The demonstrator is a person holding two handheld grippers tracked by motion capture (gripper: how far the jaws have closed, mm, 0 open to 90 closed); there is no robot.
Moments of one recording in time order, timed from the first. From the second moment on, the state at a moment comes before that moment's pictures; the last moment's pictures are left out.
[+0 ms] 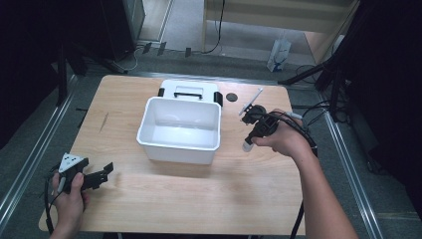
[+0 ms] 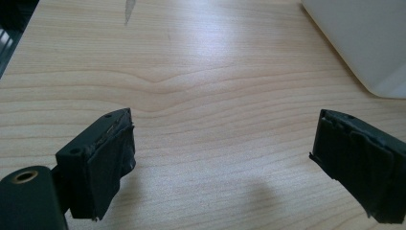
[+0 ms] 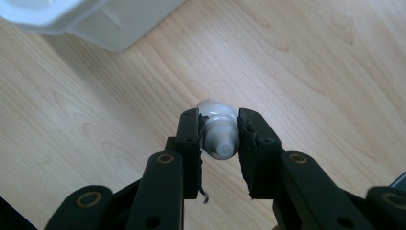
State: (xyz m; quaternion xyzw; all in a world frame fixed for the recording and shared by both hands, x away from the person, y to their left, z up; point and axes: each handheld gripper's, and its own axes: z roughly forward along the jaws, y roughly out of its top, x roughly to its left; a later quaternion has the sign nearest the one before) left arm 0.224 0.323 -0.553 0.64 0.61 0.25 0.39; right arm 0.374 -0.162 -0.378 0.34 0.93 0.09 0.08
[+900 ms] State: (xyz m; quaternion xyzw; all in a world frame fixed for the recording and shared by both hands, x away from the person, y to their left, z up) left arm 0.224 0.323 -0.553 0.64 0.61 0.25 0.39; right arm 0.381 -0.108 -0.314 0.29 0.94 0.12 0.12
